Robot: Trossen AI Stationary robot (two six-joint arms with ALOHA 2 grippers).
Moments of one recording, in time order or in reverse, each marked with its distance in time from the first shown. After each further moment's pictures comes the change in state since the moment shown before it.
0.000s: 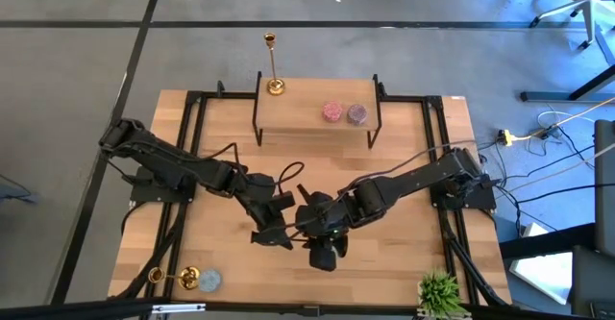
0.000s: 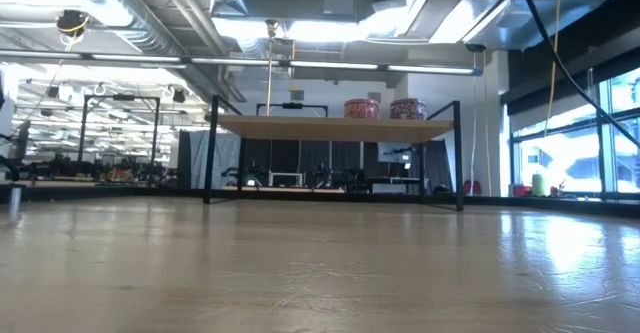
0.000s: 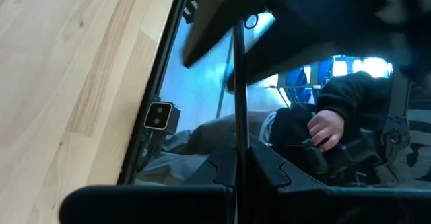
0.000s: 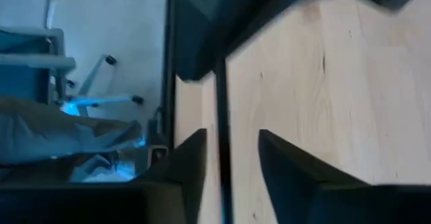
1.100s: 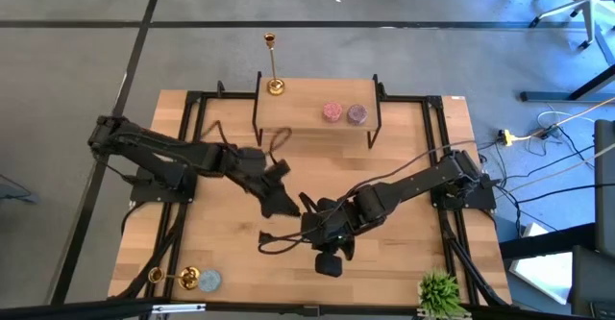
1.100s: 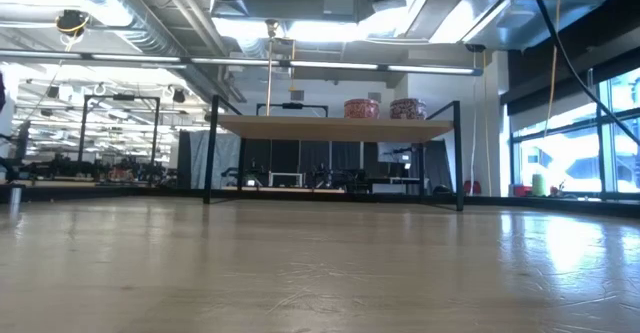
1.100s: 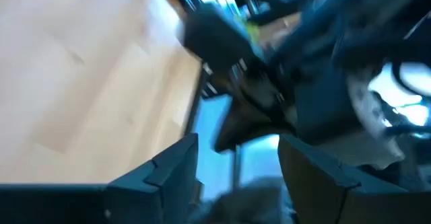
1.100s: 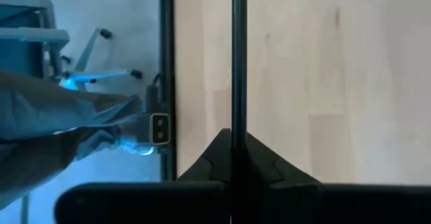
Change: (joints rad) left arm 0.130 -0.131 0.001 -0.068 -0.178 0.136; right arm 0.029 0.013 -0.001 -0.085 -0.035 0.042
